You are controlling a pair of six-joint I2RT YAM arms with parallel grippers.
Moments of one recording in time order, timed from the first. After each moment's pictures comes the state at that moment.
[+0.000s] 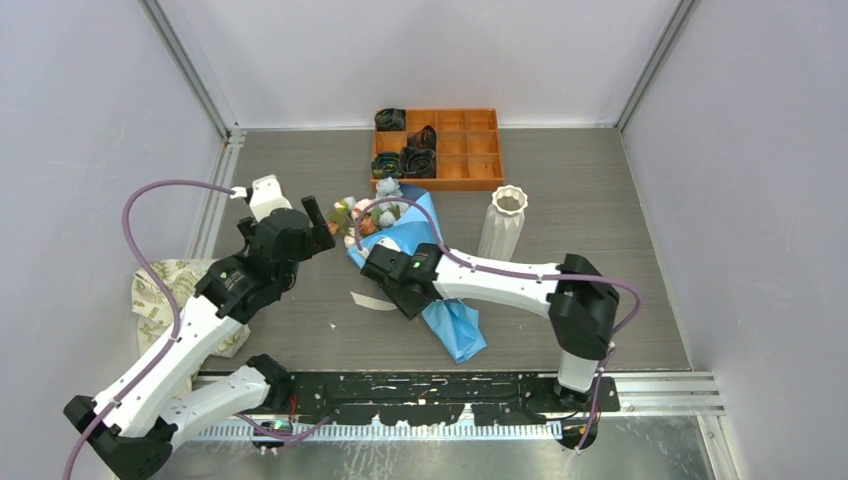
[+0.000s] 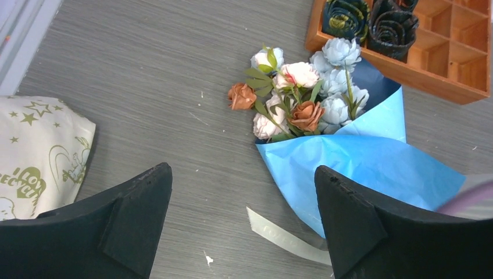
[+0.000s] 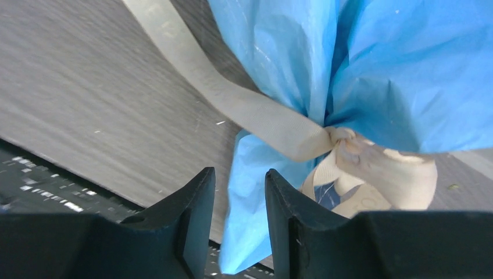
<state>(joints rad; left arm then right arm) -0.64 0.88 1.01 -0.72 -0.68 -0.65 1.14 1.74 1.37 -0.85 0.25 0.36</state>
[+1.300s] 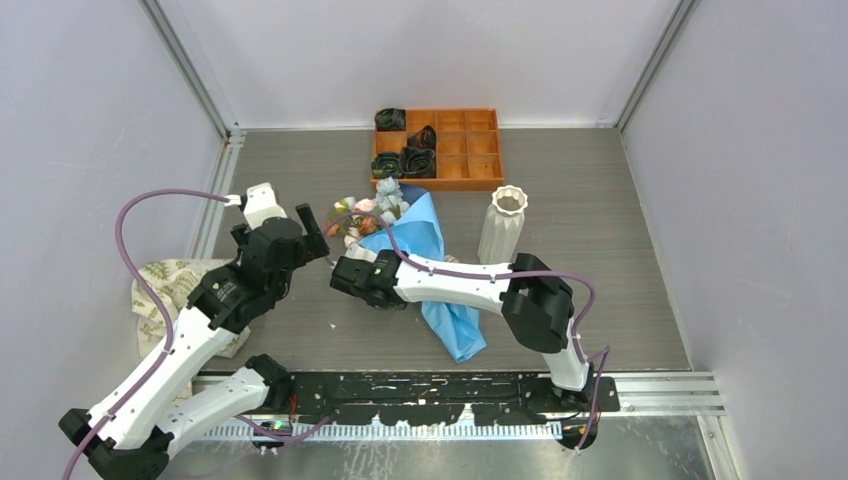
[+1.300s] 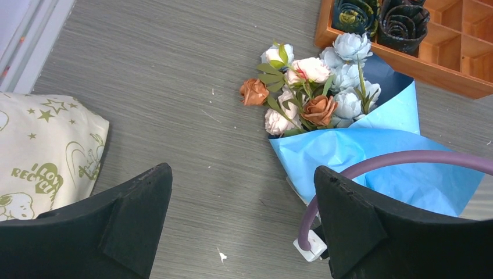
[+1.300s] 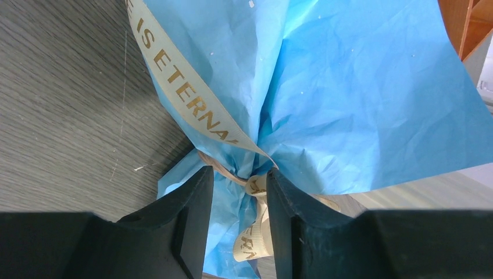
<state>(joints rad) -0.64 0.81 0.97 -0.74 -0.68 -0.62 1.22 2.00 1.61 -0.98 0.63 0.11</state>
